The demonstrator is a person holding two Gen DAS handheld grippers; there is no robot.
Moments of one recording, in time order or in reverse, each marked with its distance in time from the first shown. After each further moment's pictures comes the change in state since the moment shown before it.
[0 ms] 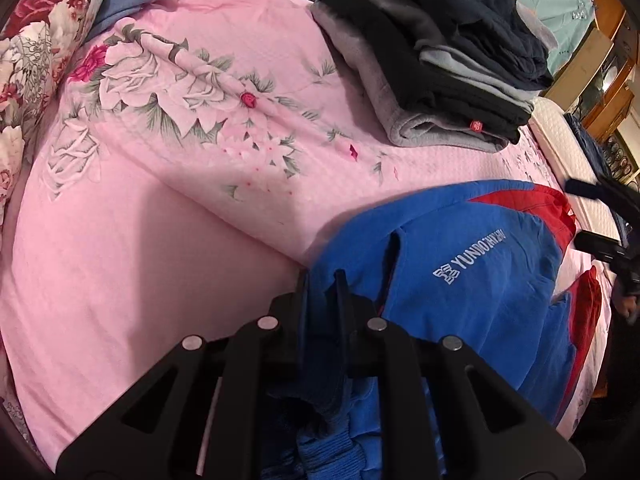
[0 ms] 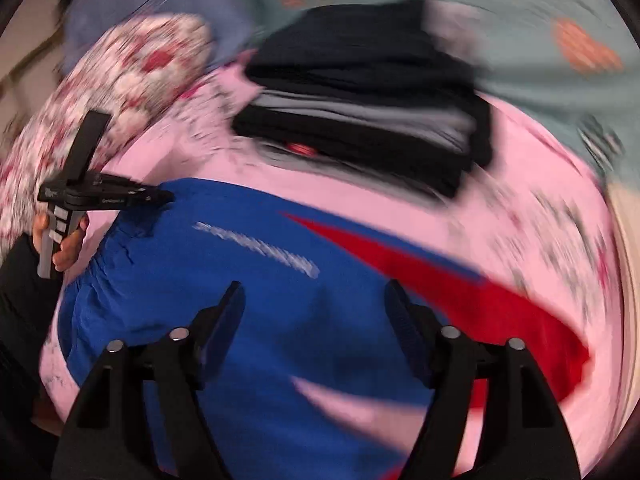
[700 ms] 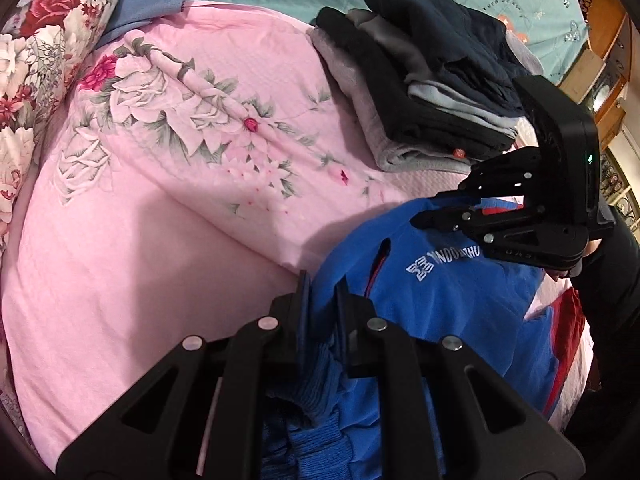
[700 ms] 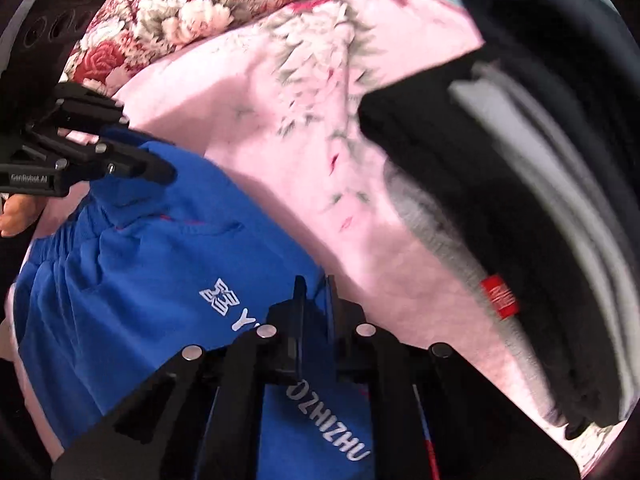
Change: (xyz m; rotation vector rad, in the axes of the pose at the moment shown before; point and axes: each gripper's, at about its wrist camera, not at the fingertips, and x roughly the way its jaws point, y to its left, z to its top) left arm -0.024 0.003 0.005 -0.034 -0.064 -0.020; right arm 0.134 0.059 0.076 -0.397 0.183 0.210
